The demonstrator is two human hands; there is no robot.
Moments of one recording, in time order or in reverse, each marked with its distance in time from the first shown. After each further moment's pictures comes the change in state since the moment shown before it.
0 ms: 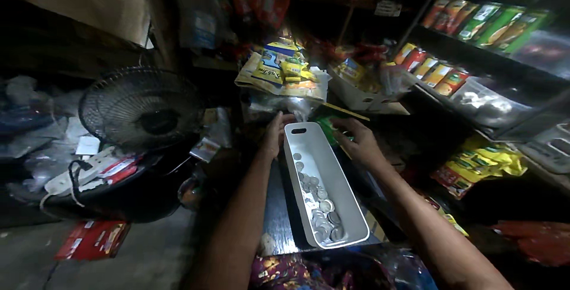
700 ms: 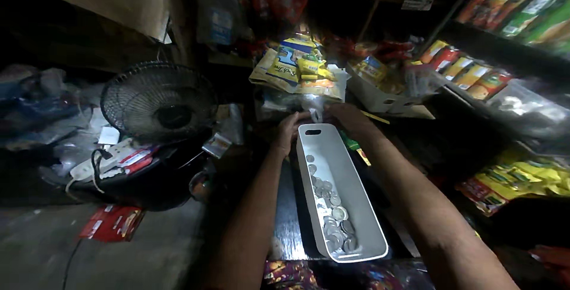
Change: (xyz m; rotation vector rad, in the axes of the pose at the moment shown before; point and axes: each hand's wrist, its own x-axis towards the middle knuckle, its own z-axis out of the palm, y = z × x) left_hand 0.007 -0.002 -0.004 0.016 0.001 0.072; right_hand 0.093 -0.001 0.037 0.526 -0.212 0.448
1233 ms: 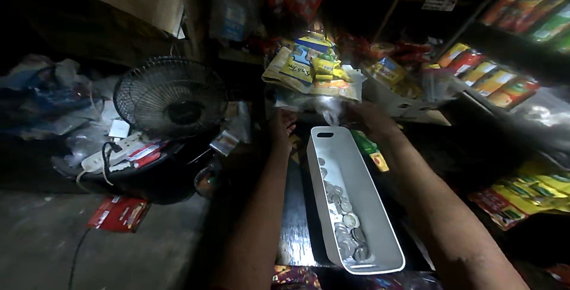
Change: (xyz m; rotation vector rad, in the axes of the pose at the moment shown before) left_hand 0.010 0.013 -0.011 -0.330 0.569 -0.146; right_hand 0.002 0.005 -0.019 0.097 0.087 0.012
